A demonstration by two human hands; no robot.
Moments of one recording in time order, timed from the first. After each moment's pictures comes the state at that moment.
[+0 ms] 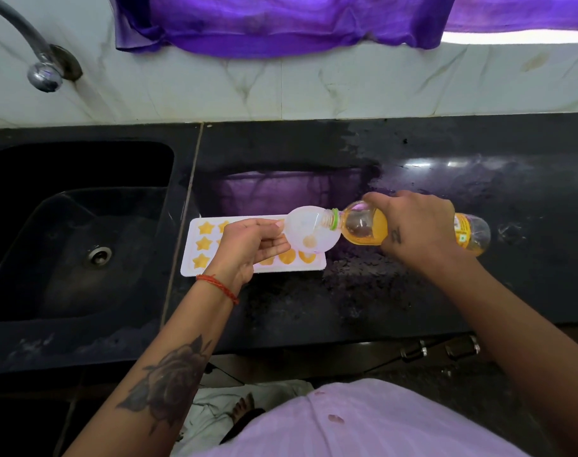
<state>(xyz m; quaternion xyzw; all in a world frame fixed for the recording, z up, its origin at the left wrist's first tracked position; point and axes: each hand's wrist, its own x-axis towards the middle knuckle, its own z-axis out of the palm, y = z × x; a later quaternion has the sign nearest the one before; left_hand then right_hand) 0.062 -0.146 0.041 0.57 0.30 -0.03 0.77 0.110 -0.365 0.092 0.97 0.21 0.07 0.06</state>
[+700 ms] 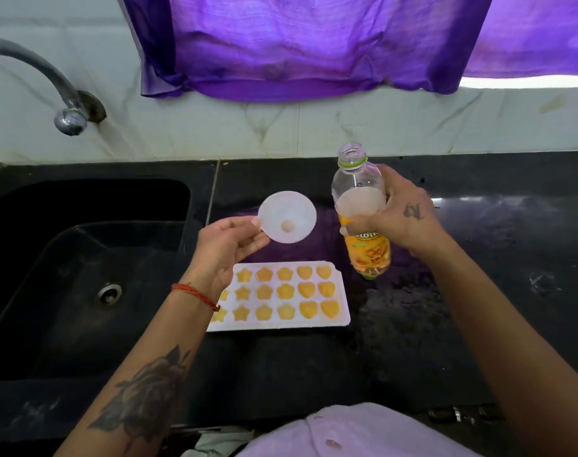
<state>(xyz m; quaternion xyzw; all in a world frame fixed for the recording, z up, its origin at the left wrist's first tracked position) 0.112 -0.068 0.058 0.53 0.26 0.07 0.80 0.186 -0.304 0.114 0.91 0.15 0.00 -0.39</state>
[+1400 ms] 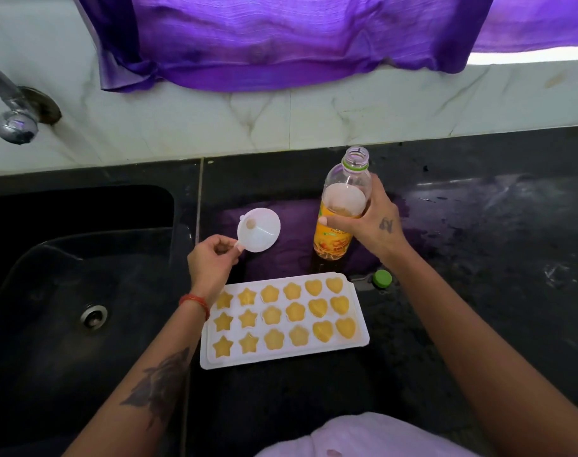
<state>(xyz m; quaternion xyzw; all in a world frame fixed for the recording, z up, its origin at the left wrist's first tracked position) 0.158 -0.016 -0.025 0.78 0.27 0.11 0.56 0.230 -0.259 0.045 0.85 0.10 0.04 -0.52</state>
